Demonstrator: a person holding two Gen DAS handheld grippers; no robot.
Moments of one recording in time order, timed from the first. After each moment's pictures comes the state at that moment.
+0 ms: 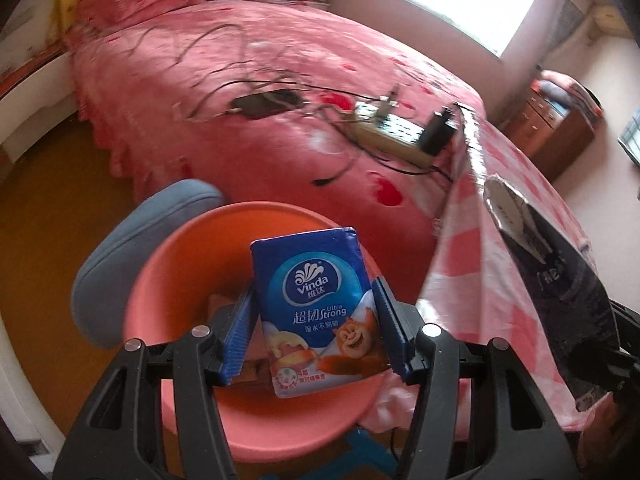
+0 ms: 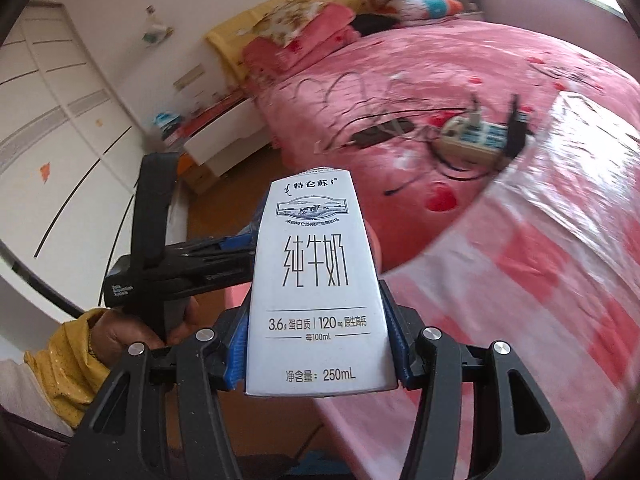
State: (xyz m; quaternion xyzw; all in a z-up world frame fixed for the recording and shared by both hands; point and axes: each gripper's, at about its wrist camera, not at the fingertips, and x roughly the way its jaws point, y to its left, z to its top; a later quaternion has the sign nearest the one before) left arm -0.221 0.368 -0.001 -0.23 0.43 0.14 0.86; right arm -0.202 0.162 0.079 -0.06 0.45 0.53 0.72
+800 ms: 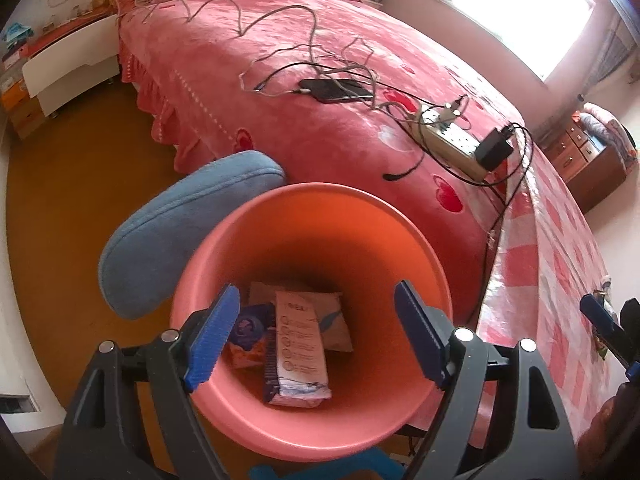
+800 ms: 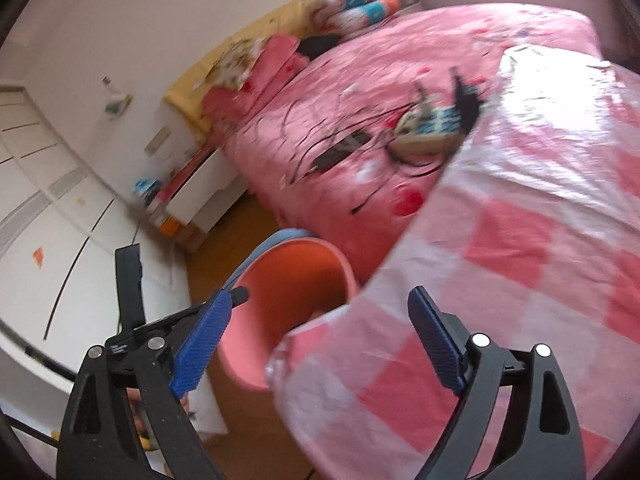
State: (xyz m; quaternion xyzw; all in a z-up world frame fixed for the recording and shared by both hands) left arm -0.239 0.399 -0.021 -0.27 0.43 0.20 0.84; right arm -0.163 0.113 0.064 0.06 0.45 0.44 0.78
